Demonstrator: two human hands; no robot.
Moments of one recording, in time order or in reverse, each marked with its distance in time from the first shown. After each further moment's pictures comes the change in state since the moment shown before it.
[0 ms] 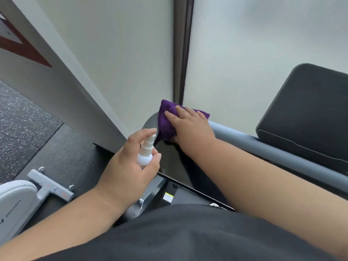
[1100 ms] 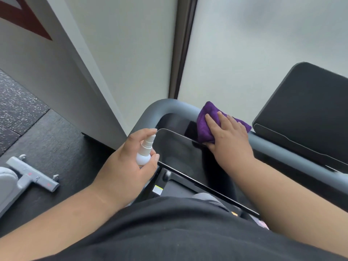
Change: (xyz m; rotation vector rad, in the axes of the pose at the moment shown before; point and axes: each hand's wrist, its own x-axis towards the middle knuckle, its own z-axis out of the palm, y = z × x) left_hand -0.027 -0.013 -0.003 -0.047 -0.108 -0.078; right_hand -0.089 0.058 0.014 -0.133 0.049 0.245
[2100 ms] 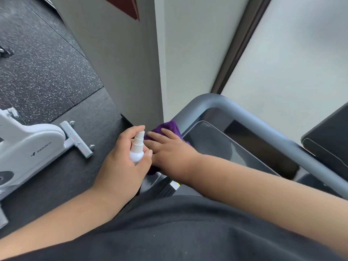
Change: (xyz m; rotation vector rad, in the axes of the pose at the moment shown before) left_hand -0.087 -0.031 -0.029 0.034 0.377 -0.293; right_hand -0.022 -0.199 0.003 0.024 -0.028 -1.169
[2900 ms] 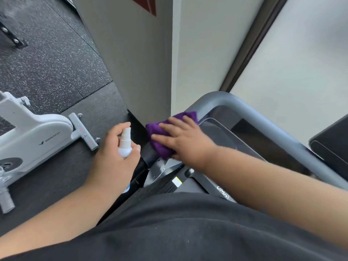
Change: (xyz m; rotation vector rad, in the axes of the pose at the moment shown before) left_hand -0.018 -0.025 -0.017 -0.027 0.117 -0.181; right_hand -0.012 0.024 -0.002 0.079 0.023 0.132
